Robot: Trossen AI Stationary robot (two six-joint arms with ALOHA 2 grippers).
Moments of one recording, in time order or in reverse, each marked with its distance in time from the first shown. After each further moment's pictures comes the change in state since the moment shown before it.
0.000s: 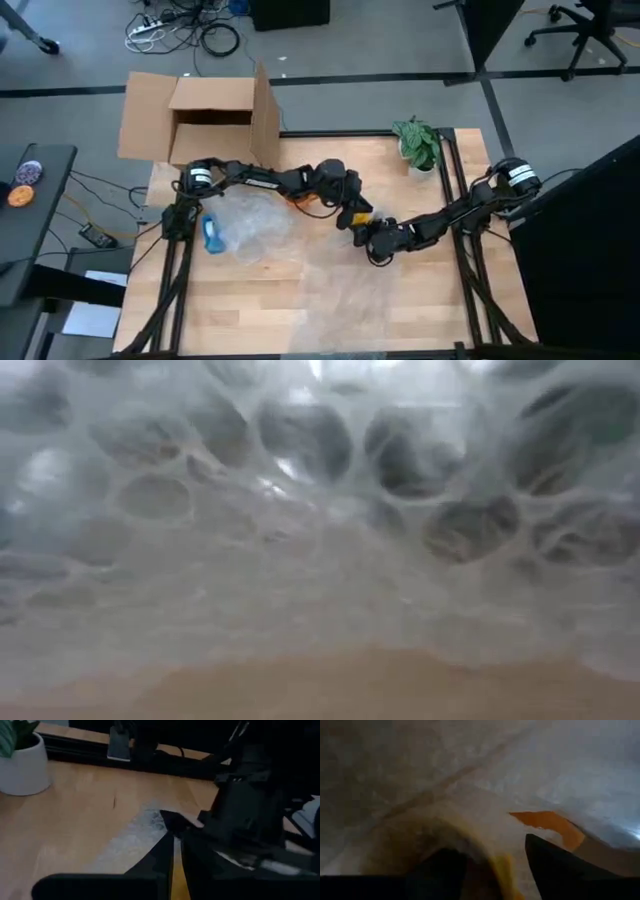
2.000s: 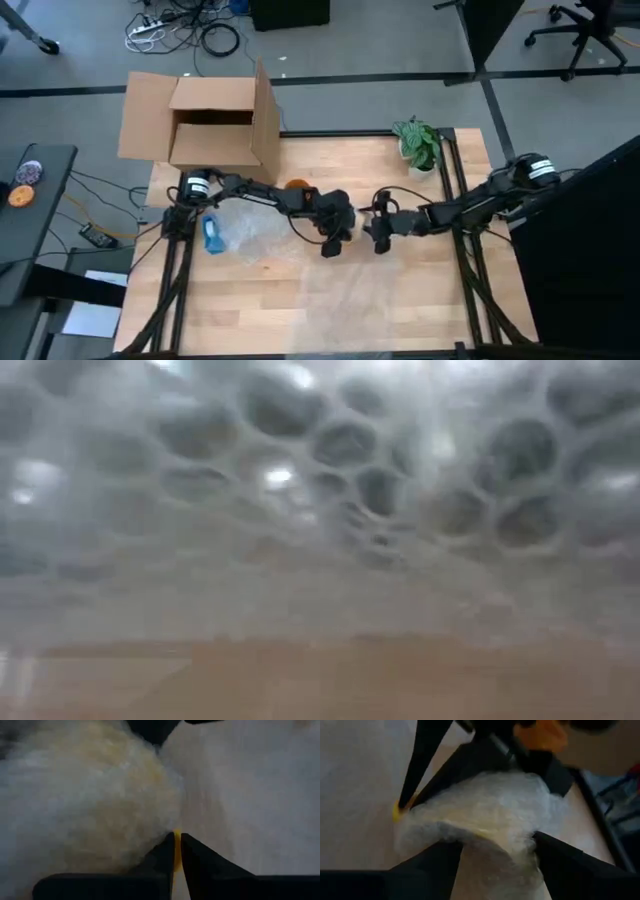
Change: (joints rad) left arm -0.137 -0.008 -0.001 -0.468 -0.161 0.118; right arm -0.173 -0.130 -0.187 0.214 -0.246 1.339
